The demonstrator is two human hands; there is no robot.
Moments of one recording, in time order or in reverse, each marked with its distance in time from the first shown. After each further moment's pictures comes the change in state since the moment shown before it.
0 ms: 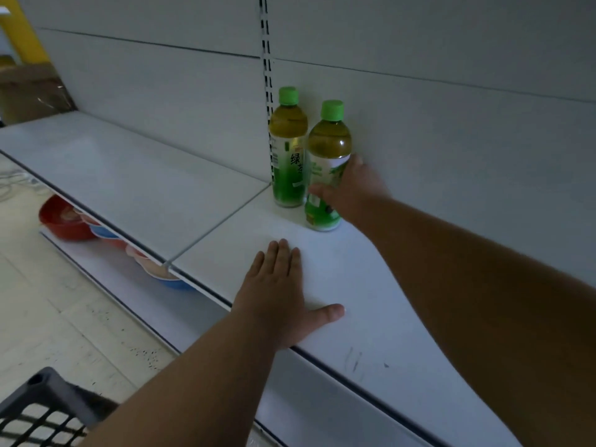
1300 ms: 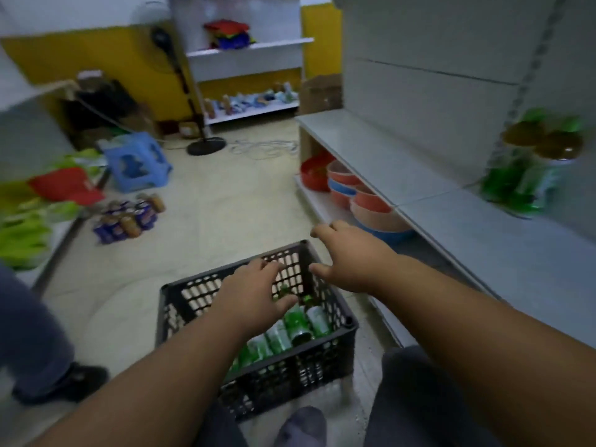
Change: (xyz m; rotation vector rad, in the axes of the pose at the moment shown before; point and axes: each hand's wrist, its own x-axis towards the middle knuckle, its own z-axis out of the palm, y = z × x) left_hand -0.423 -0.082 -0.045 -0.131 0.169 -0.777; right_hand -0.354 -0.172 0.031 -0.283 -0.623 -1.046
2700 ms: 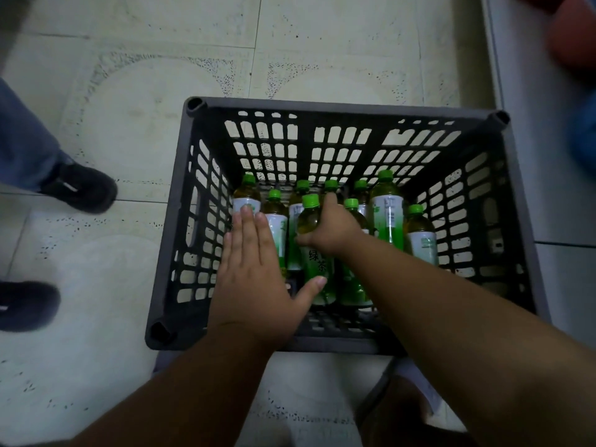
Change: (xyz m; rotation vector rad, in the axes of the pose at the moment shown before) left_hand 0.013 -0.174 0.237 -0.210 -0.103 -0.532; right_hand 0.230 -0.062 0.406 0.362 -0.606 0.290
